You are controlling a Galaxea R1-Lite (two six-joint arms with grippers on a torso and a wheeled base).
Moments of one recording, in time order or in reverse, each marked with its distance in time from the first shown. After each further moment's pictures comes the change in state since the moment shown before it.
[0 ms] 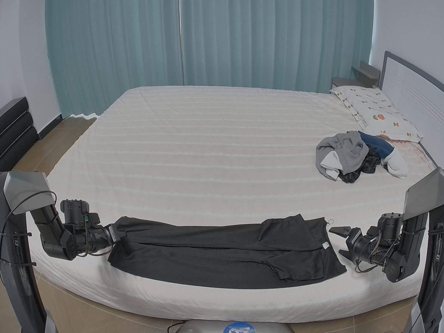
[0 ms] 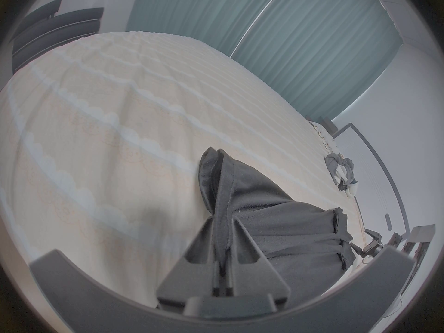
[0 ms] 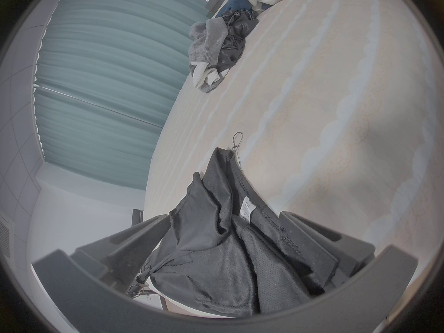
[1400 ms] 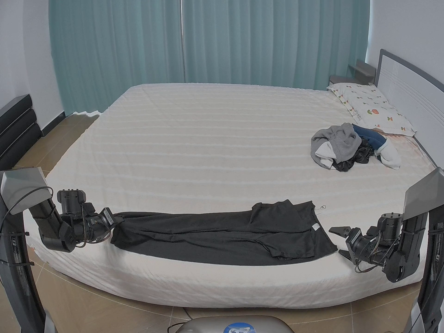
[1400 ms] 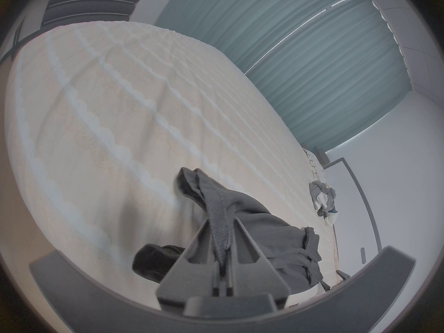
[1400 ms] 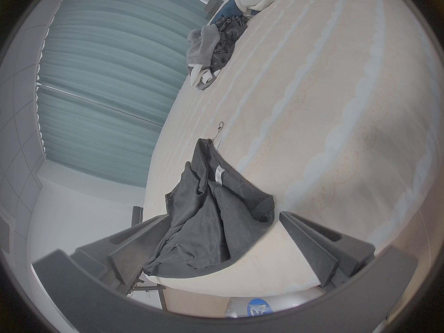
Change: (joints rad) left arm 0.011 -0.021 -0.075 -0.004 -0.021 -0.258; right arm 0.000 0.002 -0.001 0.000 -0.001 -0.001
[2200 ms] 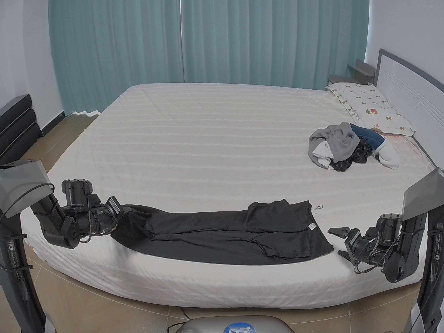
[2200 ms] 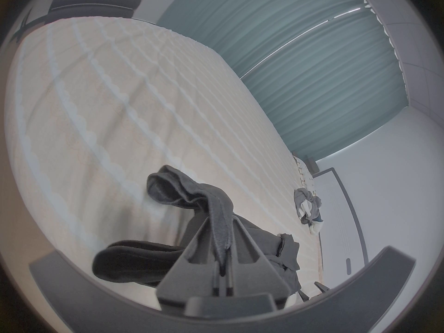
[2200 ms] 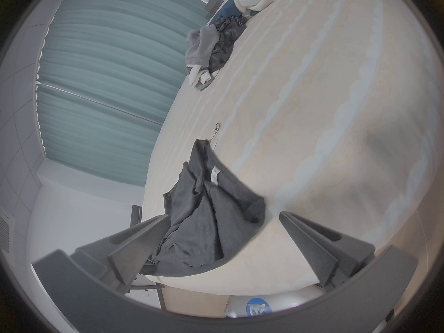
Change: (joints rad) left arm -0.090 -0.079 -0.010 0.009 0.037 -0.155; right arm 0.005 0.004 0.001 0.000 -0.007 -0.002
